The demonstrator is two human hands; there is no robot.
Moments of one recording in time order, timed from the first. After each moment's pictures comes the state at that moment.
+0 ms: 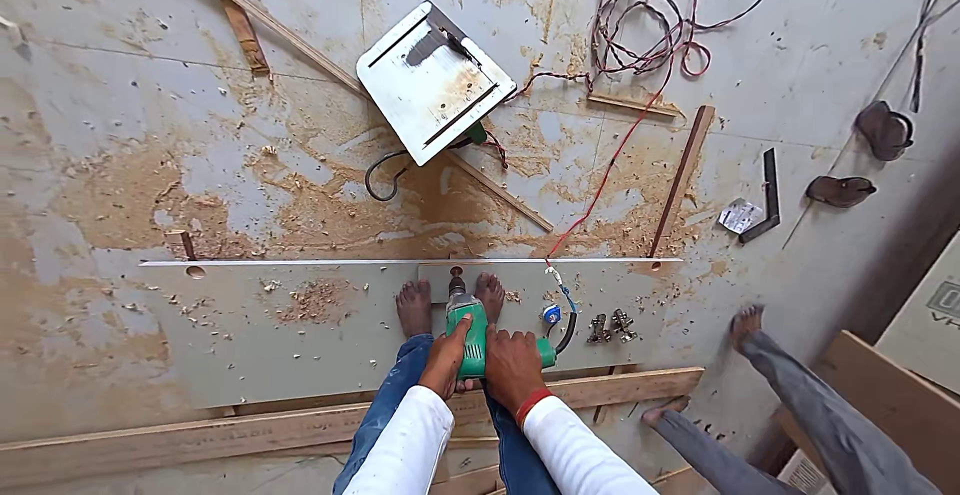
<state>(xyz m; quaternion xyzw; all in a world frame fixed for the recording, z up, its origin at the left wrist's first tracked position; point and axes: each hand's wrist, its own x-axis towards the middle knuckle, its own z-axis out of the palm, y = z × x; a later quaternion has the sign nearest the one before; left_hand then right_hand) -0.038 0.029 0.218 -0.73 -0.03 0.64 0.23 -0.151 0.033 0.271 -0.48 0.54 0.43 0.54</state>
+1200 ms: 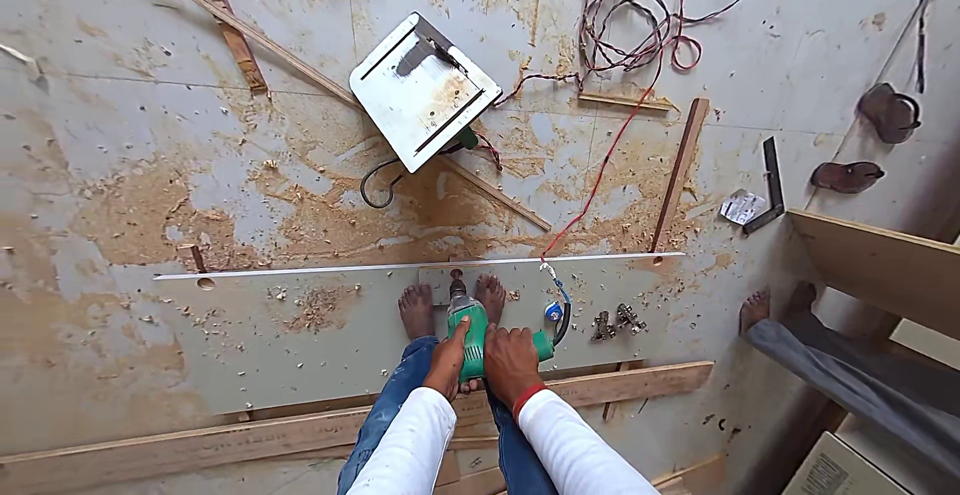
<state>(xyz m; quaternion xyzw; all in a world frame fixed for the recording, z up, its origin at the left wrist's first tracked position) -0.041 0.043 0.215 -0.74 -0.04 0.64 0.20 -0.151 0.031 0.272 -0.50 0.53 0.45 0.52</state>
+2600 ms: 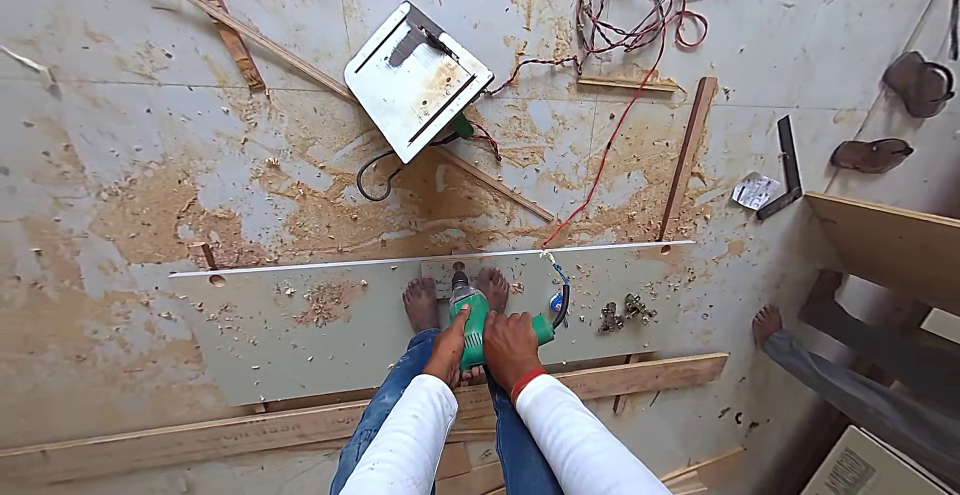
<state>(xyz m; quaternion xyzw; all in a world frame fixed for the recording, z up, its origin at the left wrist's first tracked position) -0.045 0.042 0.212 -0.74 -0.07 0.64 0.19 -0.156 0.027 0.272 -0.50 0.53 0.44 0.53</state>
